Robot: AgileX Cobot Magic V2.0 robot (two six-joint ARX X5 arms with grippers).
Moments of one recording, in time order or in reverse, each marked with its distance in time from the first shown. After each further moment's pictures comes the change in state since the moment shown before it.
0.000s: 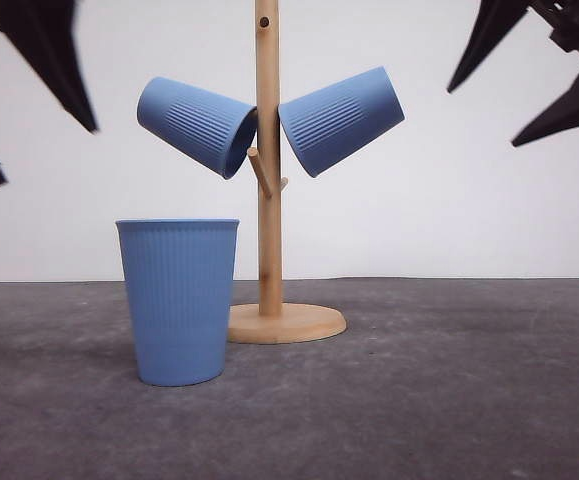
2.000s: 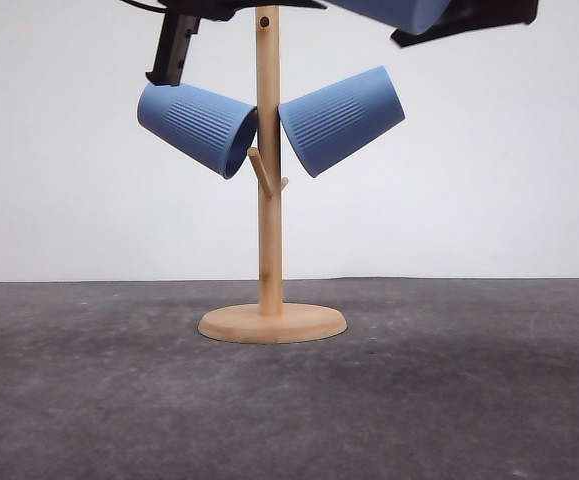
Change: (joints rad) left_arx -0.279 0.268 0.297 0.037 0.661 -0.042; right_arx 0.470 -0.149 0.000 -0.200 -0.129 -0.523
